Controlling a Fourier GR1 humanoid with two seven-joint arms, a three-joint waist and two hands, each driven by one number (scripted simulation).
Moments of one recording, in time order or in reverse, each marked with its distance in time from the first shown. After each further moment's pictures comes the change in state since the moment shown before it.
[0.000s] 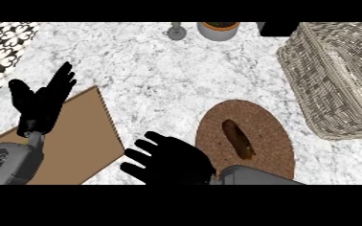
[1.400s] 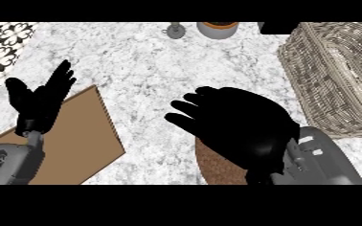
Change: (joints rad) left arm 0.013 -0.045 0.067 -0.047 -0.069 -0.026 0.048; right arm -0.068 0.058 -0.568 -0.219 -0.425 0.777 0.492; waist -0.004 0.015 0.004
